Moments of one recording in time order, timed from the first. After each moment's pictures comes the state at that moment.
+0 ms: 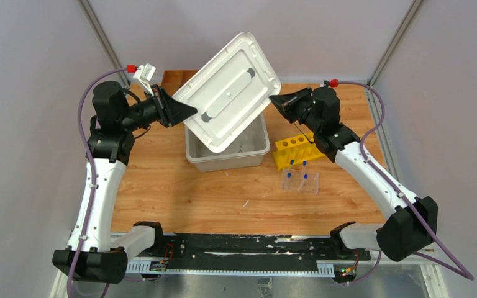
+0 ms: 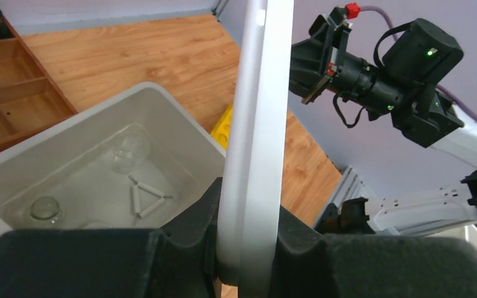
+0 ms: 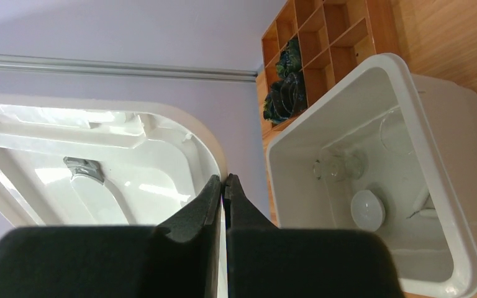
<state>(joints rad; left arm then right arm) -0.04 1.06 1.28 -0.37 0.88 -0.45 0.44 1.28 1.13 -0.04 -0.06 1.31</state>
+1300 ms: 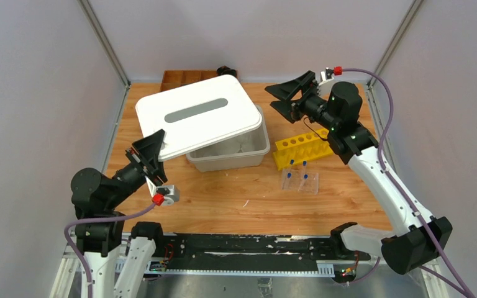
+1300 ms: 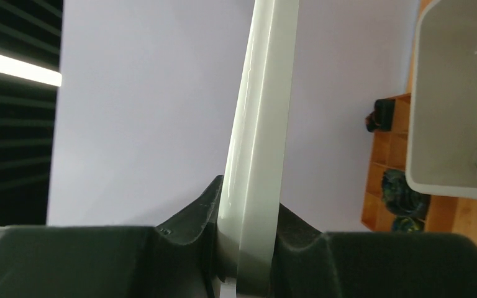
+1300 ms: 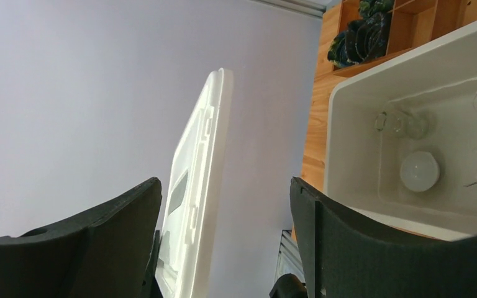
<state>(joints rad) -0.05 0.42 0.94 -0.44 0.73 1.38 0.40 1.17 1.21 -0.07 -0.37 1.24</state>
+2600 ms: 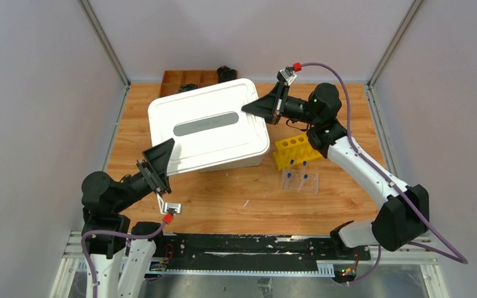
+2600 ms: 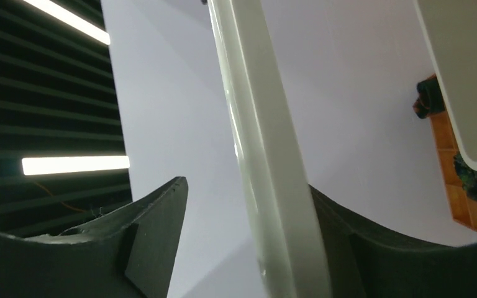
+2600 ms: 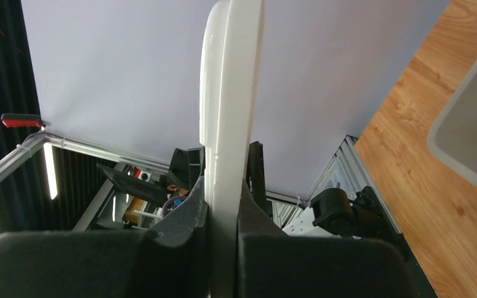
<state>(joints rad) -0.05 0.31 0.80 -0.43 0.87 1.87 0.48 1.35 1.16 0.41 -0.85 1.39</state>
